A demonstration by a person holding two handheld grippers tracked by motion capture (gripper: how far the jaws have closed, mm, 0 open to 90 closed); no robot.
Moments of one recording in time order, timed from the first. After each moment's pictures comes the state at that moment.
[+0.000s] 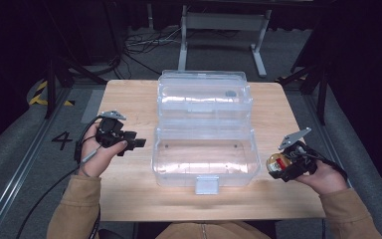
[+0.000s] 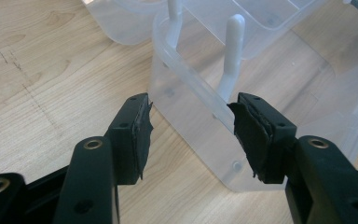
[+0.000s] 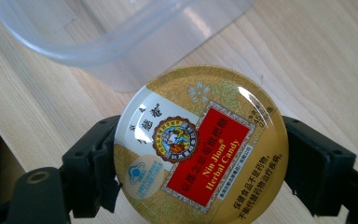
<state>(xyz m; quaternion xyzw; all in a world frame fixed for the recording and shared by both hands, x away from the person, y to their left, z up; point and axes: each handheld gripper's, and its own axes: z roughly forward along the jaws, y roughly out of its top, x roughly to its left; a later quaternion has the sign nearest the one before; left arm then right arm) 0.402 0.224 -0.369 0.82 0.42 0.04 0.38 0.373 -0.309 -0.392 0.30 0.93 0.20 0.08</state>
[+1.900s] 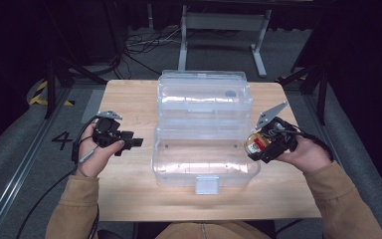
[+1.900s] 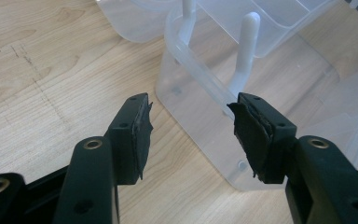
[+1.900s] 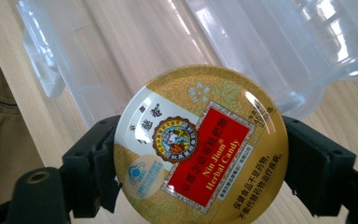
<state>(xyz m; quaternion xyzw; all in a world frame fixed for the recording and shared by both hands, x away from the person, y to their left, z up) 0.403 0.233 -0.371 0.82 0.43 0.04 0.38 0.398 -0.234 -0.325 0.21 0.95 0.22 0.08</state>
